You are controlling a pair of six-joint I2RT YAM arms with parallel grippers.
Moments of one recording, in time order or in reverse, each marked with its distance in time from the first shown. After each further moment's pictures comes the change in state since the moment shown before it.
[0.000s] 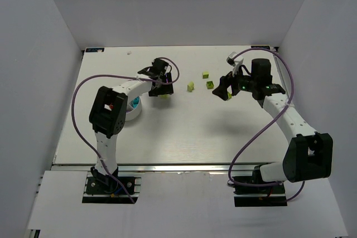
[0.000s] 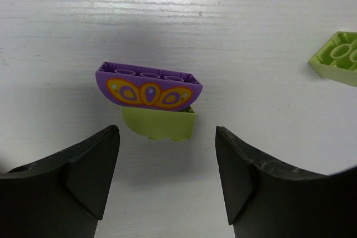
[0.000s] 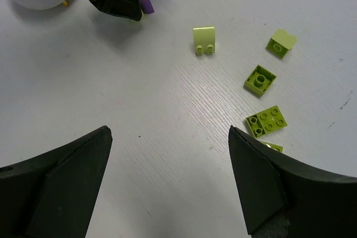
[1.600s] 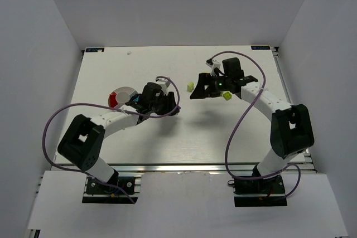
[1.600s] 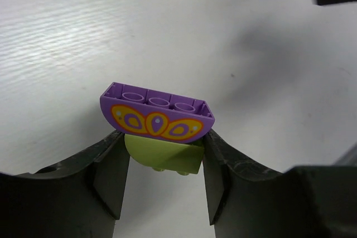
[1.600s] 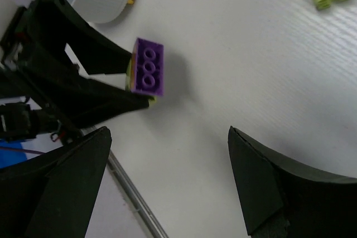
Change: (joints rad) left arm -0.107 -0.470 -0.625 0.470 0.261 0.060; right arm 0.189 0.274 0.140 -0.054 0.001 0.490
